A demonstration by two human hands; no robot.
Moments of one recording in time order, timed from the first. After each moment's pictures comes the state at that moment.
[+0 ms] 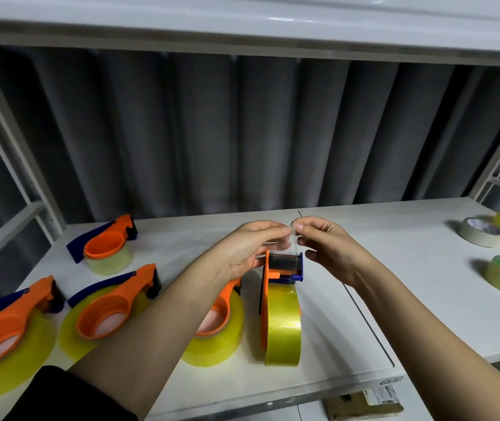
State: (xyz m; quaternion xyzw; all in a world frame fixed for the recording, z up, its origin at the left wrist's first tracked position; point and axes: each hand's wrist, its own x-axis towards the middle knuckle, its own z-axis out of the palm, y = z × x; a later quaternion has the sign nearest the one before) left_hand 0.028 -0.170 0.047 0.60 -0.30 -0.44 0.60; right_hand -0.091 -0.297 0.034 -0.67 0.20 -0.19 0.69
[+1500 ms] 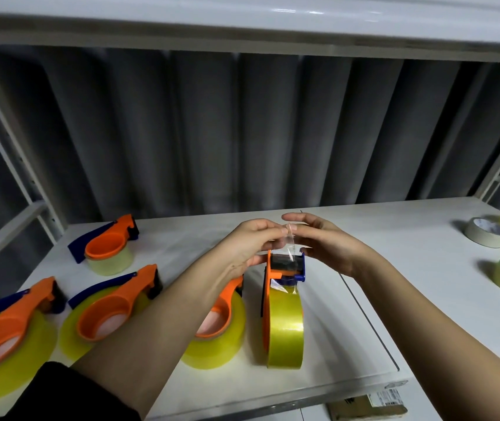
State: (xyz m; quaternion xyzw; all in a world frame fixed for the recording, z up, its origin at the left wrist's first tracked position) left_hand 0.034 -0.175 0.043 0.62 -0.29 -0.41 0.61; right_hand -0.077 -0.310 0.036 -0.70 0.19 -0.10 0.68
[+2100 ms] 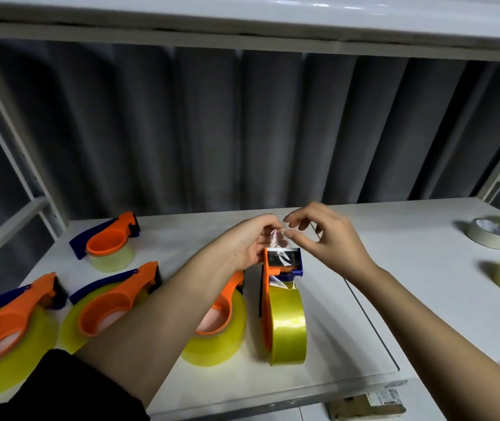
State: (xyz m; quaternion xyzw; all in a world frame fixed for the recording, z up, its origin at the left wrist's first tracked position) left_hand 0.033 -0.180 0.052 0.61 -0.20 -0.48 0.59; right_hand -0.088 -0.291 0.038 -0.92 0.07 -0.36 0.17
